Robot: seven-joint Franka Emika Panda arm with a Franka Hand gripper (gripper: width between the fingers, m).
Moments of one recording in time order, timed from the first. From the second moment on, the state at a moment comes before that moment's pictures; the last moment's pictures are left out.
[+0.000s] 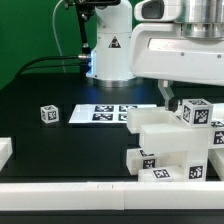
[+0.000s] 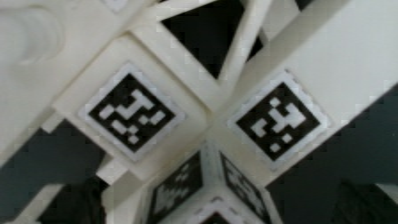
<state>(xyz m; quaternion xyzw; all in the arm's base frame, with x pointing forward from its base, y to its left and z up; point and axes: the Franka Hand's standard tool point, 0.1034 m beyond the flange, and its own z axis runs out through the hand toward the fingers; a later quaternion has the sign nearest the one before) 0.637 0.084 0.115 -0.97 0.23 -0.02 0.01</state>
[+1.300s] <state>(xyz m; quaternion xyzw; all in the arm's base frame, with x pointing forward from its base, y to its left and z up) 0.640 0.075 0.115 -0.95 0.30 -0.04 0.00</state>
